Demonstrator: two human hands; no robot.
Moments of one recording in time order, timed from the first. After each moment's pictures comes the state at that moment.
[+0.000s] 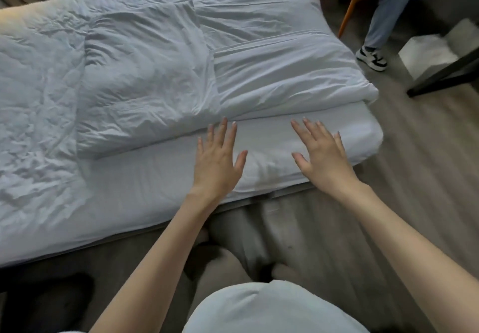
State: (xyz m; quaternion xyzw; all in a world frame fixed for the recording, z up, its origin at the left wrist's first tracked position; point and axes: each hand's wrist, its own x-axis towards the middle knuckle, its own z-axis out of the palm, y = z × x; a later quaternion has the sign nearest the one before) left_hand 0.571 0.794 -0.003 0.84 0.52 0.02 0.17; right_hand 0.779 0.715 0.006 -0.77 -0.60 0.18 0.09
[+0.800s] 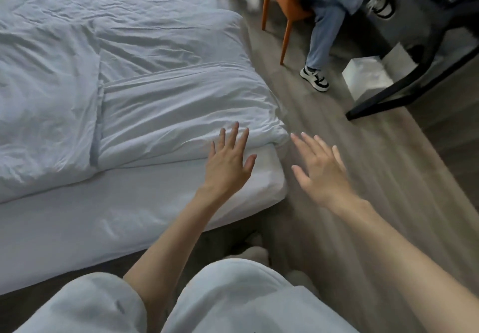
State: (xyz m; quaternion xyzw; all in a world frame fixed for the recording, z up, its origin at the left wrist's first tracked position) left_hand 1.010 0.843 -0.035 0.86 0.47 0.01 0.21; right_hand 1.186 0.735 0.008 -0.80 -0.57 0.19 0.07
